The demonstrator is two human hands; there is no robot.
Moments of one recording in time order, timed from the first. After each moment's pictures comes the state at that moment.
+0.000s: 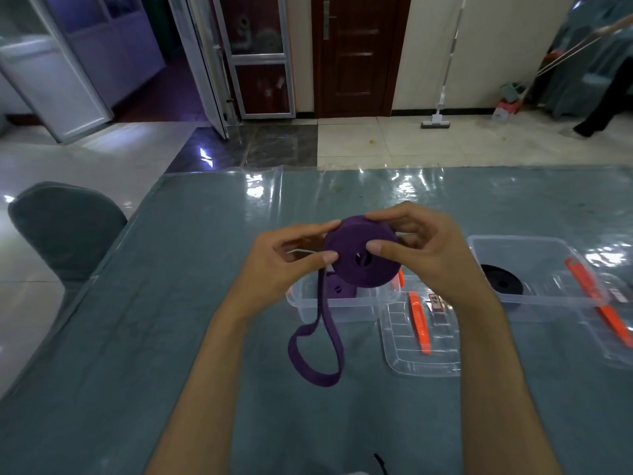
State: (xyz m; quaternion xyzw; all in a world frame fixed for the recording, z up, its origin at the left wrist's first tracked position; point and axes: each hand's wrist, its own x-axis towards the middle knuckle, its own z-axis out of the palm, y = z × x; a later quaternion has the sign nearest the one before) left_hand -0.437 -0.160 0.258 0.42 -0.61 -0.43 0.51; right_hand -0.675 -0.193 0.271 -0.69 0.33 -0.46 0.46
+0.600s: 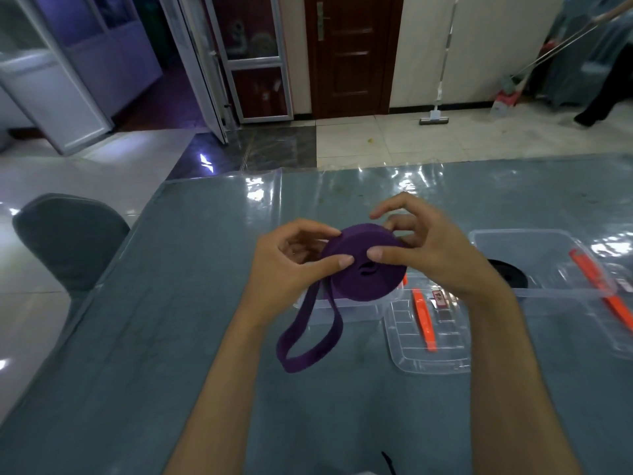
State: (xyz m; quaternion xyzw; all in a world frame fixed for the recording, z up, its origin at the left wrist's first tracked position) left_hand -0.455 -0.157 0.257 0.42 -0.58 -0.40 0.57; right_hand -0.683 -0.198 0.275 -0.68 0.36 -0.39 0.51
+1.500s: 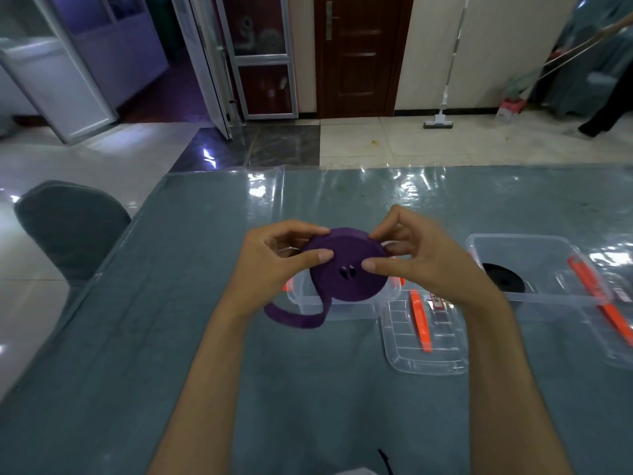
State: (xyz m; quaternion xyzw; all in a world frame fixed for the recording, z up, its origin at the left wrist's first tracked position) left_hand -0.433 -0.158 0.248 0.46 -0.60 -0.40 0.53; right_hand -0.682 -0.191 0.269 -0.71 0.38 -0.35 0.48
